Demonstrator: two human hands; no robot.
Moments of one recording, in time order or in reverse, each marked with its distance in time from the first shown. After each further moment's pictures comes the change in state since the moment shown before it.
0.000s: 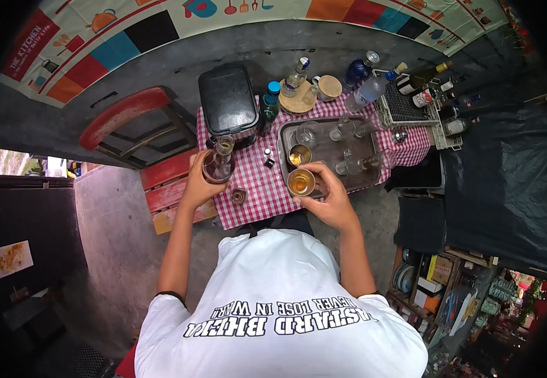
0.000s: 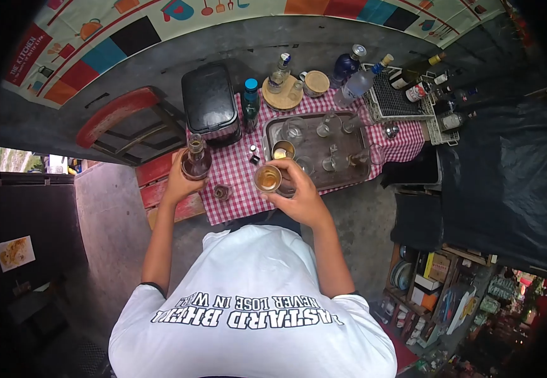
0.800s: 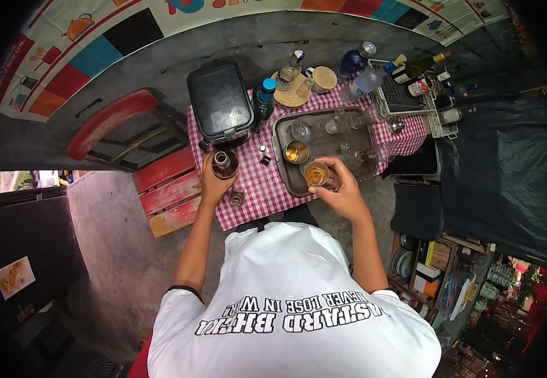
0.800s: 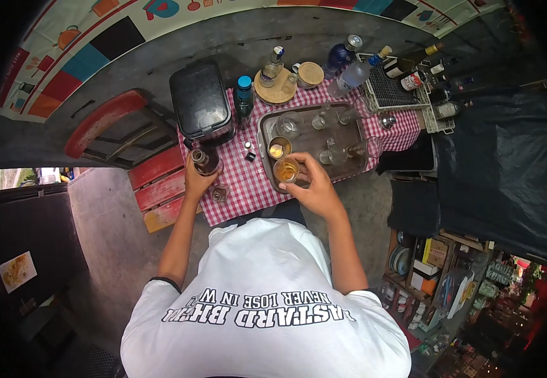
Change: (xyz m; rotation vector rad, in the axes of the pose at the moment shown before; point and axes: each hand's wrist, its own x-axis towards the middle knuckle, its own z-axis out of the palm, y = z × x) left_hand 0.003 -0.062 0.076 0.002 0.187 -0.053; right_hand 0.006 0.022 -0.026 -0.030 0.081 0.156
